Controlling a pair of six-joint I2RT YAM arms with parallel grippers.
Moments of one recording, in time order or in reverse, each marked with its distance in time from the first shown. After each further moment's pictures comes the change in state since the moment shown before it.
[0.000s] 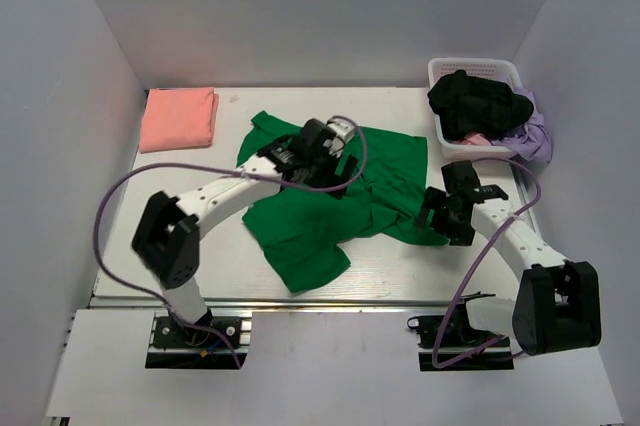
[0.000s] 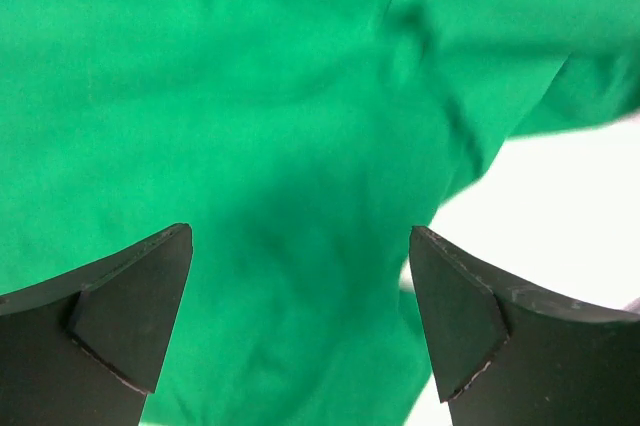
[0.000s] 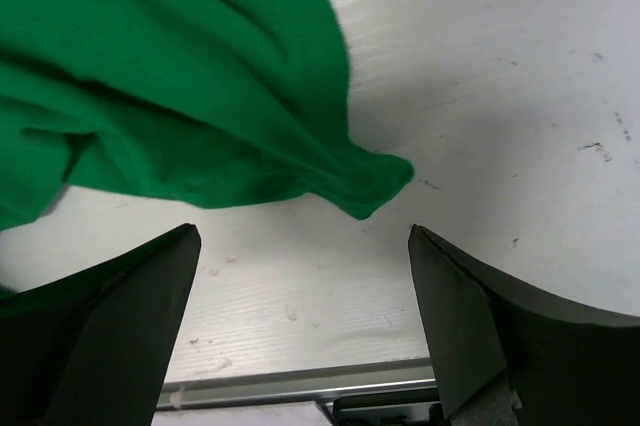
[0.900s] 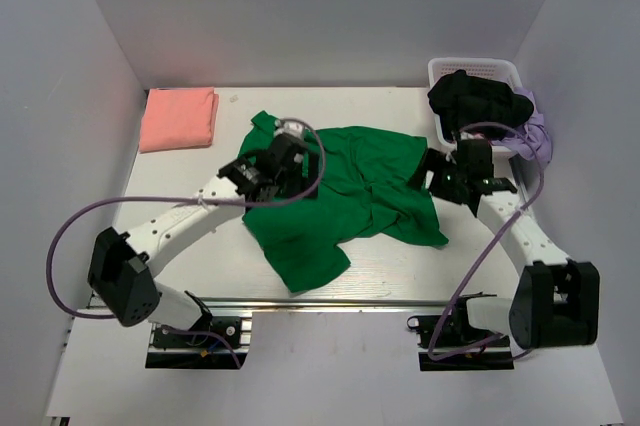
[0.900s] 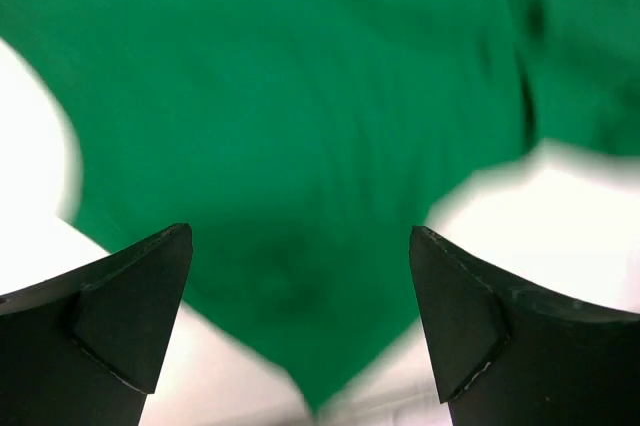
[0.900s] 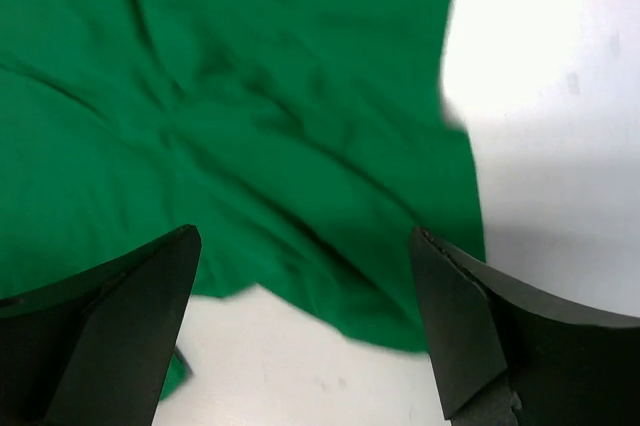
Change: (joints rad) left arm -0.010 -0.338 -0.259 -0.134 -0.253 -0.346; right arm -0.077 -0.010 0.031 0.353 -0.233 -0.088
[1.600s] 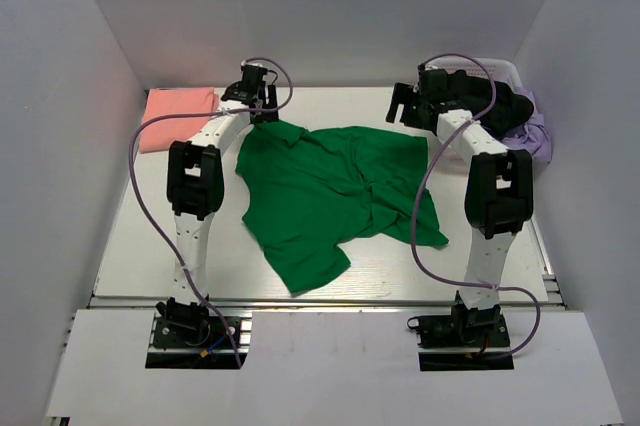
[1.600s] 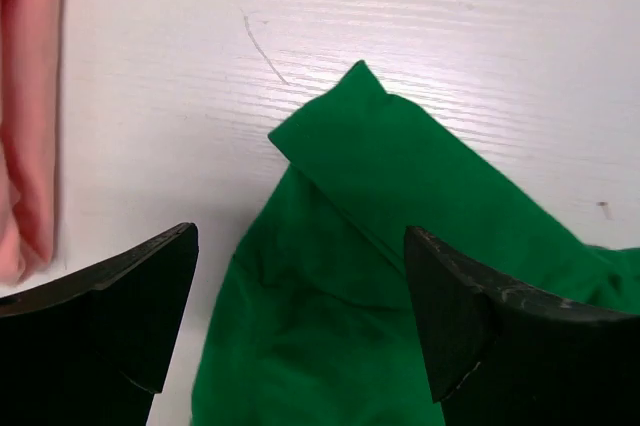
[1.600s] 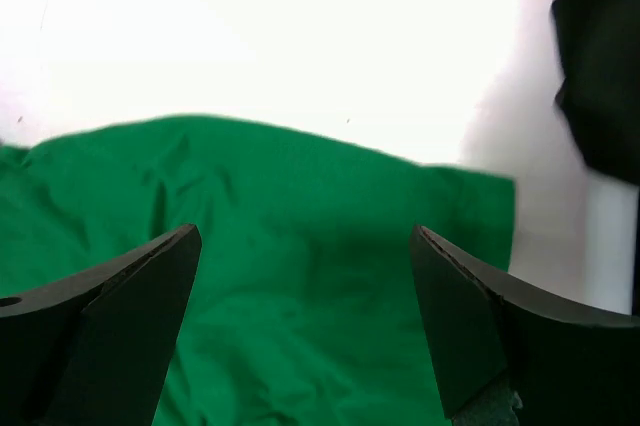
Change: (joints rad) left arm 0.523 0.915 0.851 0.153 -0.055 0.285; right arm 0.078 0.786 0.818 0.102 0.139 -0.101
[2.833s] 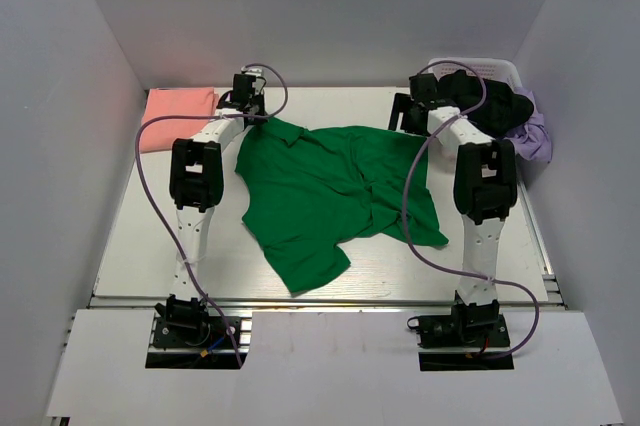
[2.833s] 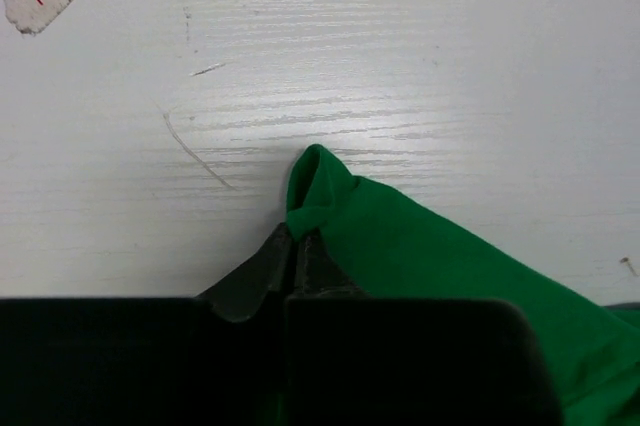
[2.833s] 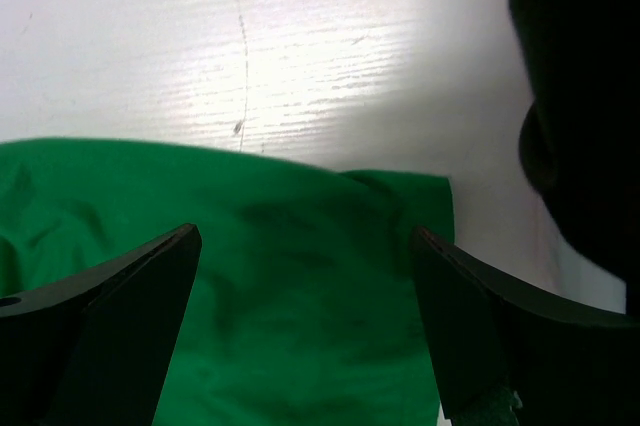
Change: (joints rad) left arm 0.080 0.167 0.022 0.251 0.272 0.103; right arm 0.004 0.177 0.138 -0.118 0.180 -0.035
